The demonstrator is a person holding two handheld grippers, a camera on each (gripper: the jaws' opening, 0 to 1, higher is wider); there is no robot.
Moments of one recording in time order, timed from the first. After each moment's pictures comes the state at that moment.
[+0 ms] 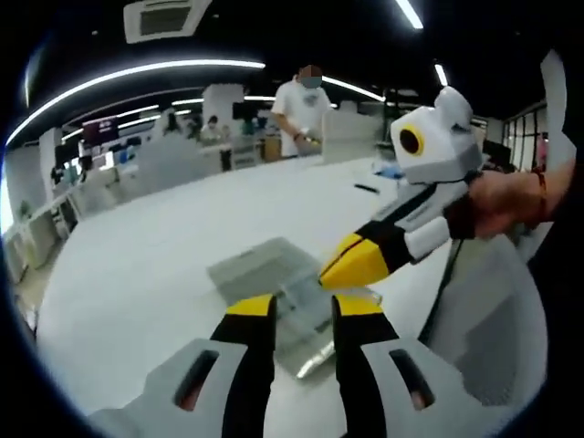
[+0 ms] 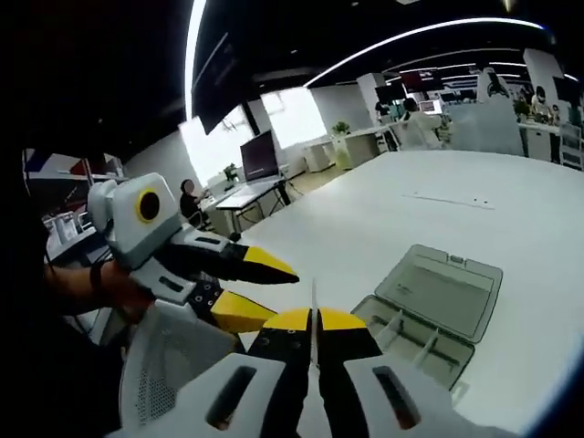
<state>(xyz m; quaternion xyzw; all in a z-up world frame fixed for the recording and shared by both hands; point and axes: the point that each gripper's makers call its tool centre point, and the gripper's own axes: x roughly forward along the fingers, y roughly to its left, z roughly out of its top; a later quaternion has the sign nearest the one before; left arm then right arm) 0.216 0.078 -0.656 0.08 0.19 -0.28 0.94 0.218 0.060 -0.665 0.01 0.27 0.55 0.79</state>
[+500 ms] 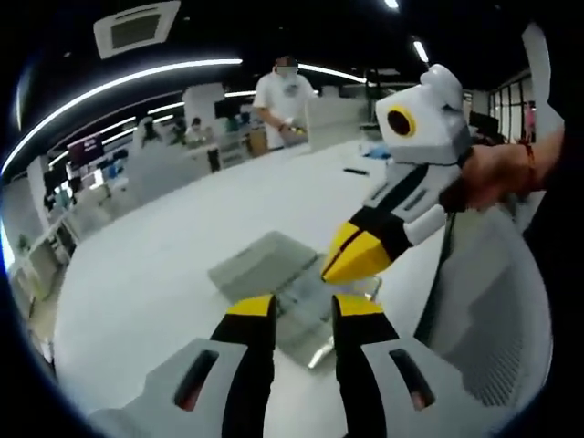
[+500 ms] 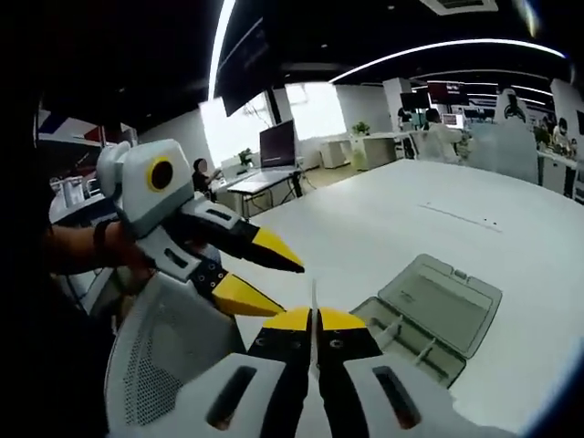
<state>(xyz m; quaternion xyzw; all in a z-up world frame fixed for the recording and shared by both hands) 0.210 0.076 -0.652 0.13 0.20 -0.30 0.92 0.212 0.055 -0.668 -0.05 0.24 0.58 0.78</state>
